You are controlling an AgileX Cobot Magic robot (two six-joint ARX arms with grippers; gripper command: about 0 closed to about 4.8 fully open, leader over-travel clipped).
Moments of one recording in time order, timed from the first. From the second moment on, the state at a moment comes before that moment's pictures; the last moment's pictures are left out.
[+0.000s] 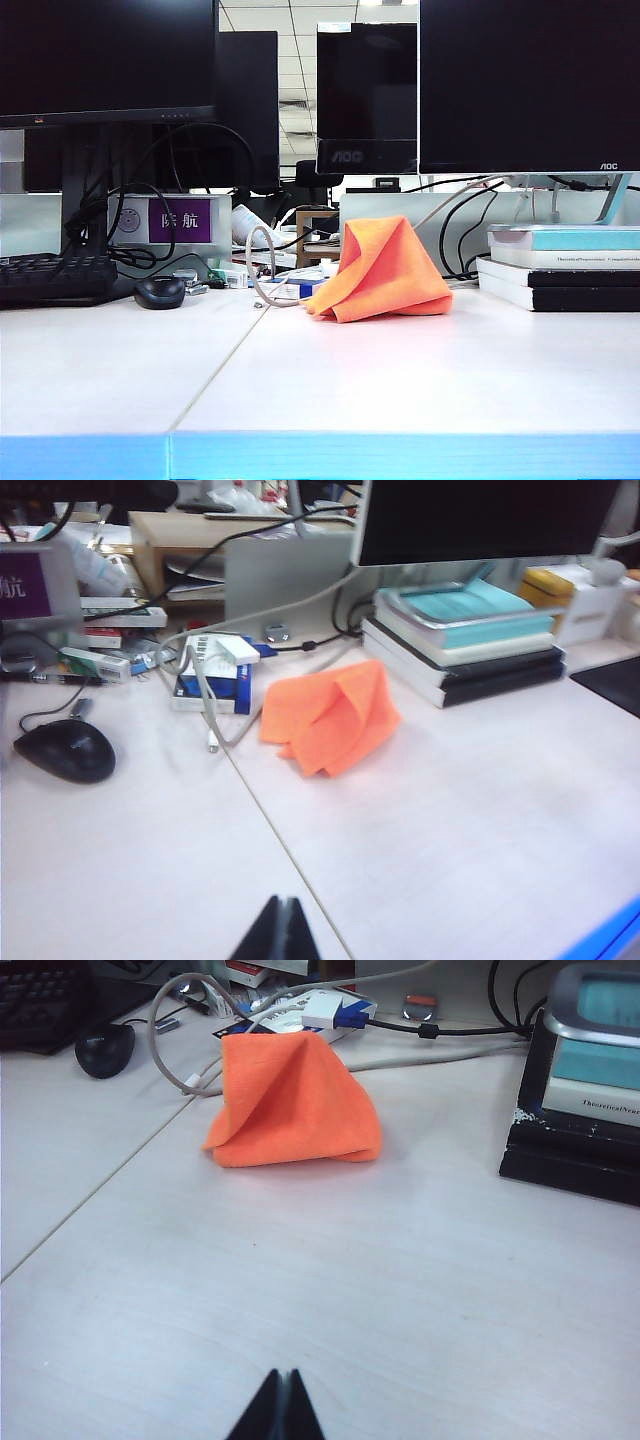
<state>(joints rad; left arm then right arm) -0.39 0.19 0.53 -0.47 0.20 -0.08 0.35 0.26 0.39 -0.44 -0.05 0.05</state>
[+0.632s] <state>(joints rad) -0.31 0.07 0.17 -0.21 0.02 -0.11 0.35 0.26 0.39 -0.44 -0.05 0.05</state>
